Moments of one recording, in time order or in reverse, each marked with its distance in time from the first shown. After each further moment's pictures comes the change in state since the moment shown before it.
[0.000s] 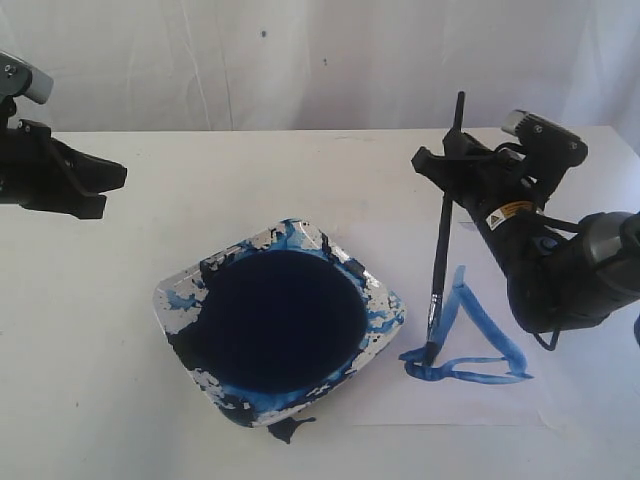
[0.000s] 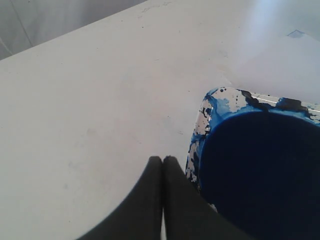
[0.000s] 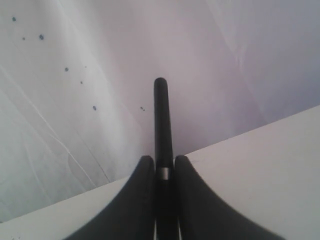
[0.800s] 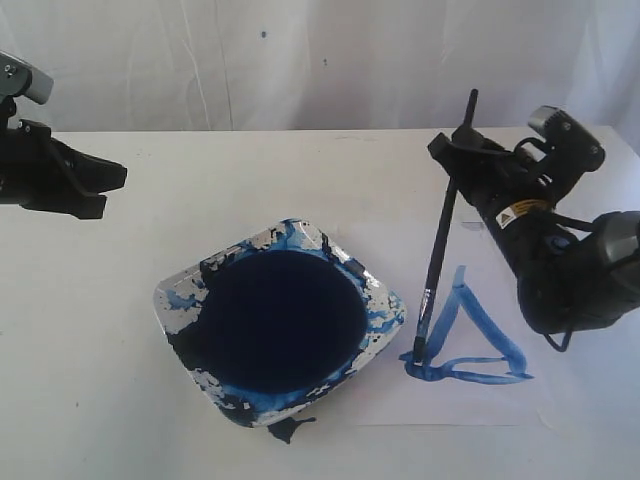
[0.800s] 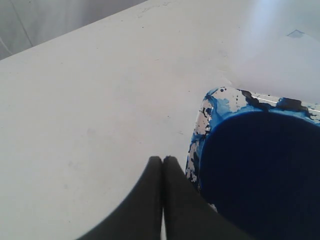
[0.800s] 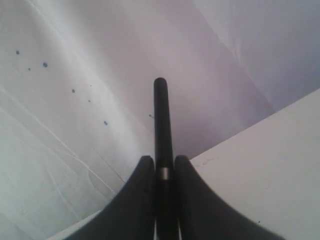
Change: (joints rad) left arm 0.000 0.000 0.000 0.000 0.000 0.000; right arm -0.015 -0.032 0.027 -0.006 0.000 0.167
